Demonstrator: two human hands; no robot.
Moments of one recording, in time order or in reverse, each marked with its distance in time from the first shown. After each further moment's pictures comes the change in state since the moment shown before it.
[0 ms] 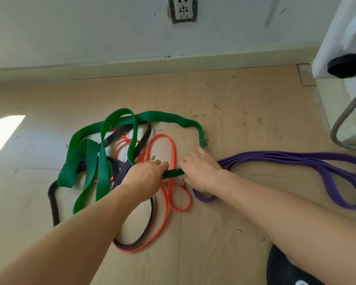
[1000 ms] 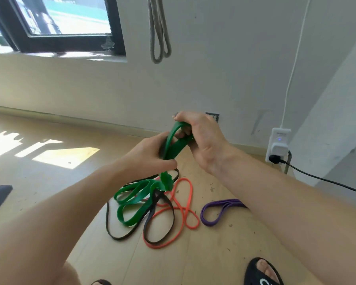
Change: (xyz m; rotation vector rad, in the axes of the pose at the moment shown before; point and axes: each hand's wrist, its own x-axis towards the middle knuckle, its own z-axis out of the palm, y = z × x) left_hand -0.299 0.013 -0.247 -0.724 0.543 0.050; right_hand -0.212 -0.199 -0.333 1.708 0.625 -0.008
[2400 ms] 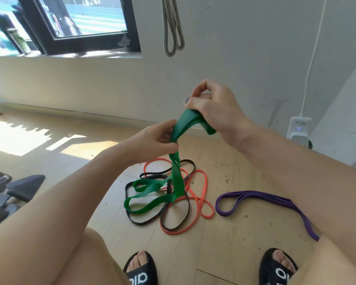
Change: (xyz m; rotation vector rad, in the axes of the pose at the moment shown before) left_hand -0.021 0.003 -0.023 -0.028 -0.075 0.021; right_hand -0.005 -0.023 -0.009 -0.451 -0.083 -0.311
